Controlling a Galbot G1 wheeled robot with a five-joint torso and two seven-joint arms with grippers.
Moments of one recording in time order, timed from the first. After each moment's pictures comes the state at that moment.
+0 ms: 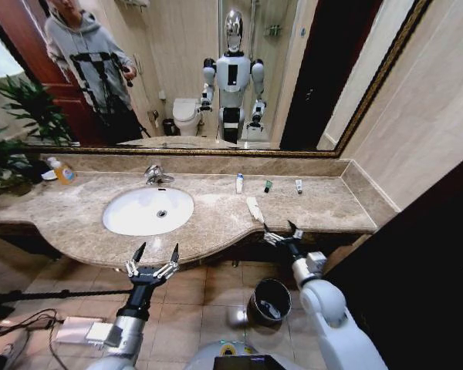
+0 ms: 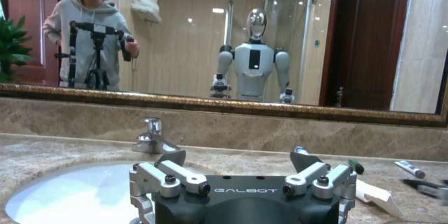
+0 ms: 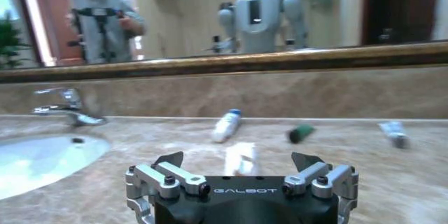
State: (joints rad) left arm 1.93 -1.44 -0.60 -2.42 -0.21 -0.08 0.08; right arm -1.32 1.30 0.39 2.03 0.28 -0.21 0.02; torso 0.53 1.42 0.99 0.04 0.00
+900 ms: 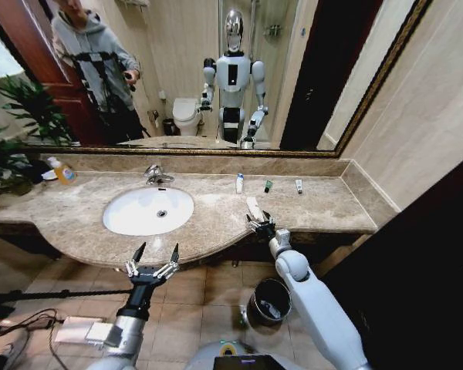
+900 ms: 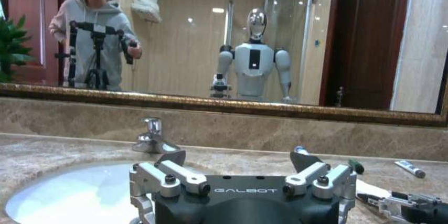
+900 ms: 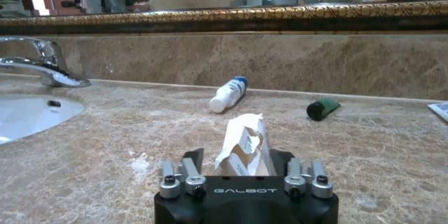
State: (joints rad) left arm 1.93 -1.44 -0.60 -2.42 -0.21 -0.08 0.08; right arm -1.04 1.29 0.28 1.68 0.27 -0.19 0.03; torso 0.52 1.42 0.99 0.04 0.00
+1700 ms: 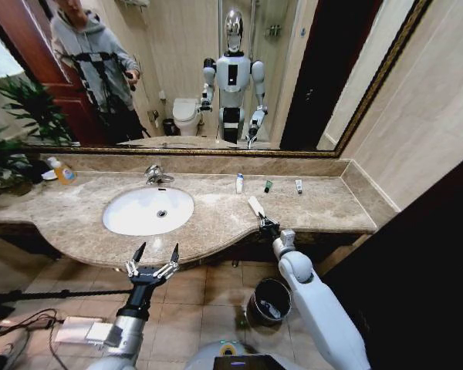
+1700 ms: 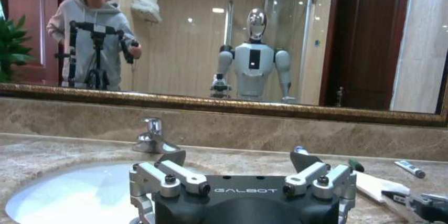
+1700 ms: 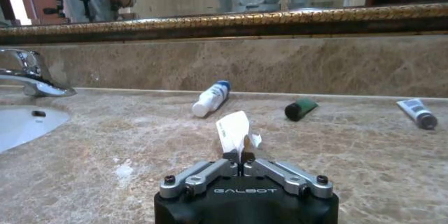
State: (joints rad) left arm 1.93 -1.44 -0.60 -2.42 -0.21 -0.08 0.08; right arm -1.09 1.29 0.34 1.74 0.29 -0.20 0.04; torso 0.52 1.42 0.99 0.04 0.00
